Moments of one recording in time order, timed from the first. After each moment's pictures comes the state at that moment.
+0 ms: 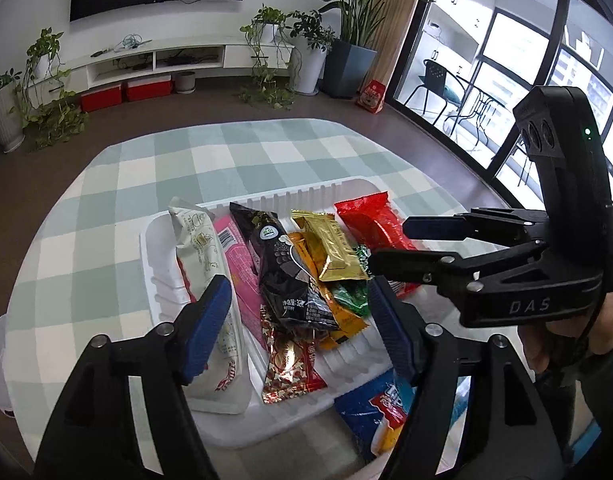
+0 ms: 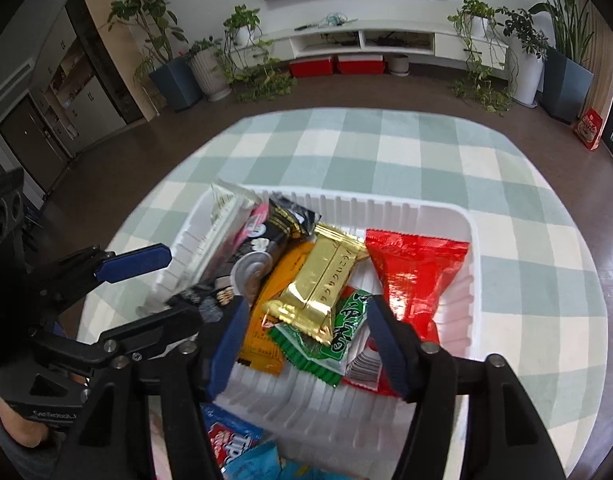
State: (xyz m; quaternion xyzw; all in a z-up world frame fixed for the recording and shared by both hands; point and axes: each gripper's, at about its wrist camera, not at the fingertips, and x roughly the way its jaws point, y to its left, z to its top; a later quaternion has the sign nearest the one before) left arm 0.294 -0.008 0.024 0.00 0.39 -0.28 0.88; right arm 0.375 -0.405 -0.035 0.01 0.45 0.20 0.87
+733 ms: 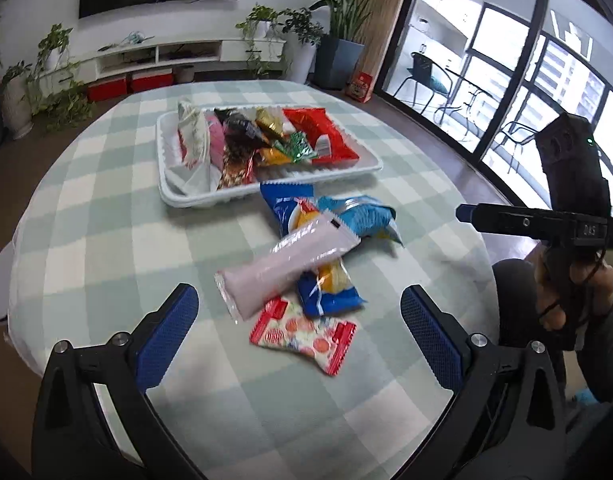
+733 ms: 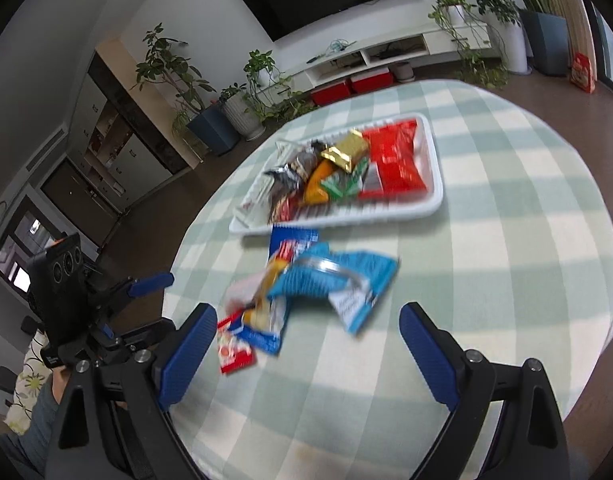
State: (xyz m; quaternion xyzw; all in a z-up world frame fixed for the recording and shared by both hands) left arm 0.077 0.024 -0.005 0.00 0.41 -0.26 0.88; right arm 0.179 -0.484 -0.049 0.15 0.41 0.25 0.86
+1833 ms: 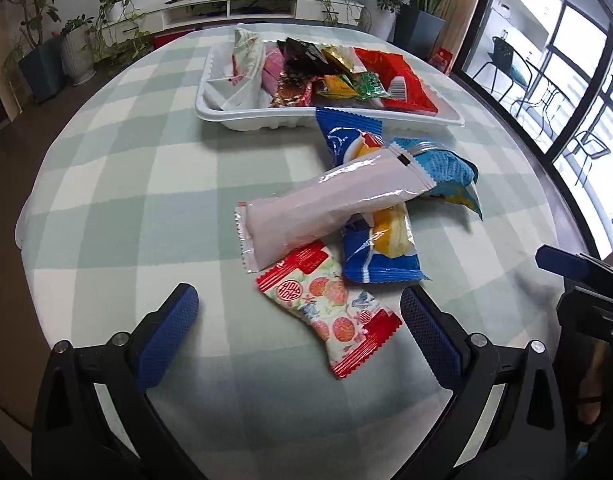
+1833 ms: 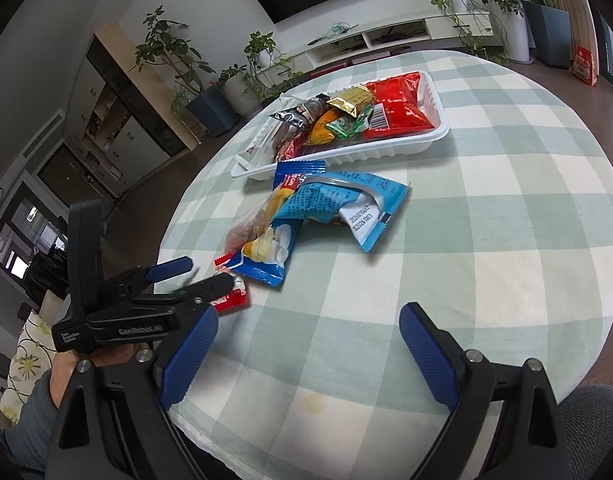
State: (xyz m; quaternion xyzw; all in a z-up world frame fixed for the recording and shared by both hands) left arm 0.103 -0.006 -0.060 0.01 0.48 -0.13 0.87; right arm 0.145 -0.468 -0.084 0.13 0.43 0.26 0.86
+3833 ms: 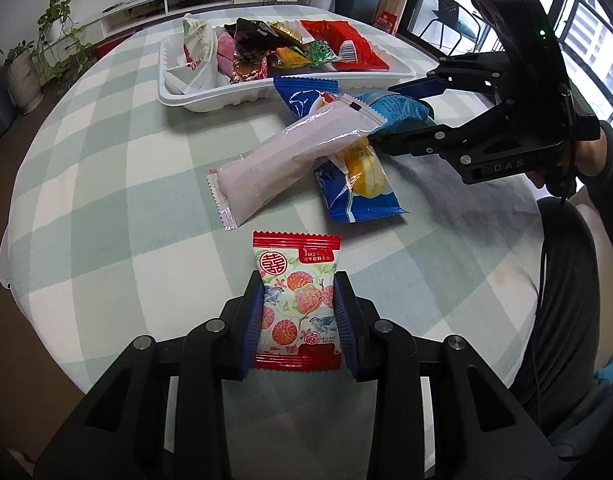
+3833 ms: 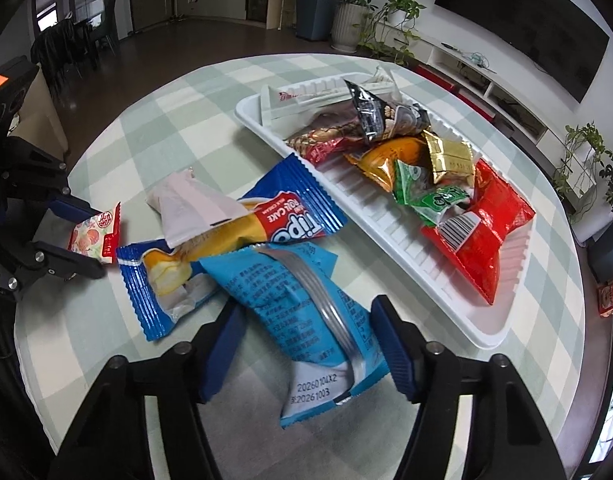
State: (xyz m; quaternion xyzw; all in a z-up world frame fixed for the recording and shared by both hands) left arm 0.084 0.012 -0.060 0.06 0.49 -0.23 0.84; right arm 0.252 -0.393 -0.098 -0.27 0.41 0.34 0.80
